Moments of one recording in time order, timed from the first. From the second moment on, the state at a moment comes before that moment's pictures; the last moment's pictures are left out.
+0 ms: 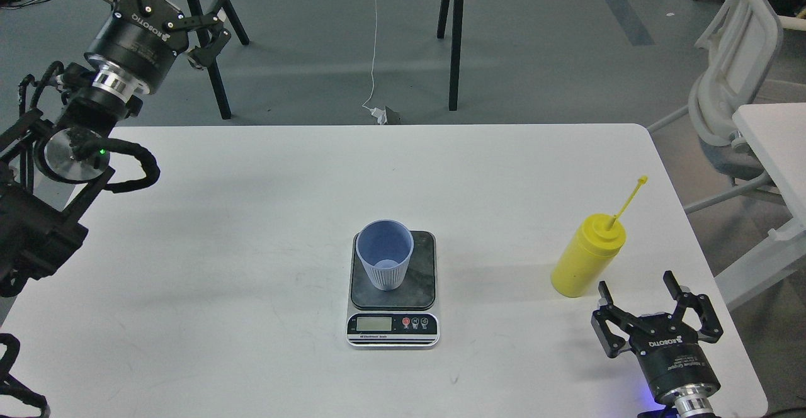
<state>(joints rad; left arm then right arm) -0.74 0.51 -0.94 -1.00 -0.02 -0.38 -0.25 -0.32 -0.24 1.15 1.38 0.28 0.49 0.22</state>
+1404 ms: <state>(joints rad) -0.70 0.54 -0.98 -1.02 -0.02 -0.35 -0.25 0.06 -0.19 1.09 1.11 0.26 0.49 0.26</state>
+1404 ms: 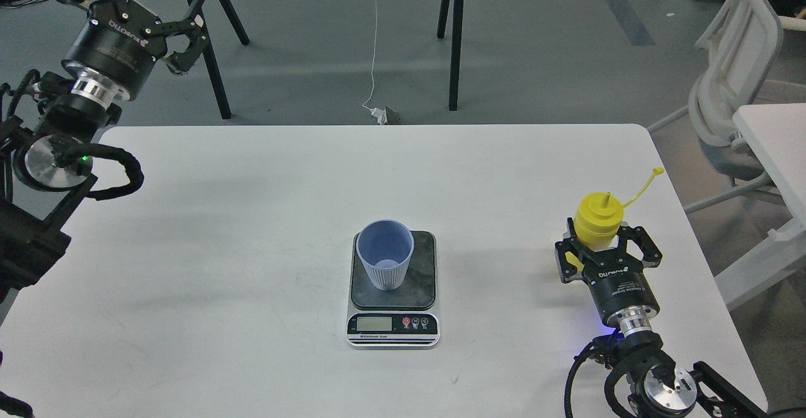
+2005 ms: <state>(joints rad) -0.68 0.56 -1.00 -1.00 -0.02 -0.34 -0.16 0.43 -0.67 1.00 1.37 -0.09 0.44 0.27</state>
